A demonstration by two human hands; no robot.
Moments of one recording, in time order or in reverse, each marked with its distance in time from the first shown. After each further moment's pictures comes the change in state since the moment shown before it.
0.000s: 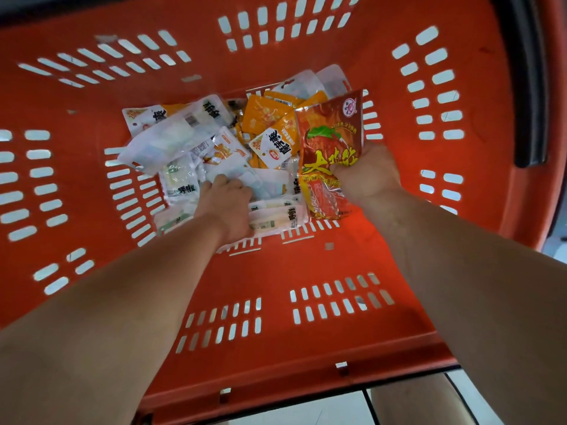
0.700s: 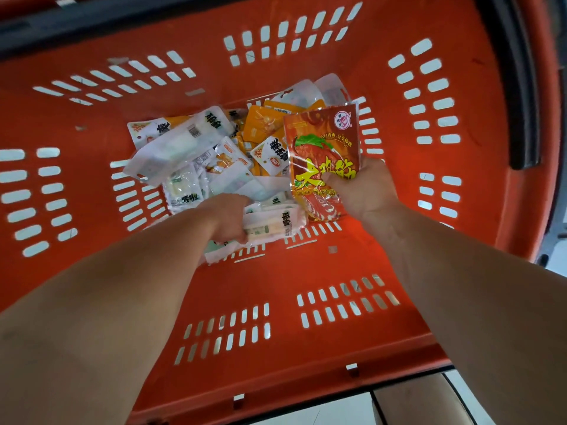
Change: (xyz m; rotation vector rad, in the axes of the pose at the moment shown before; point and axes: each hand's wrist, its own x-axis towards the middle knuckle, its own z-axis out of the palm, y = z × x) left_hand 0.000 -0.025 0.007 -0.404 -0.265 -0.009; right_hand -0.019 0.002 0.013 0.143 -0.052 -0.075
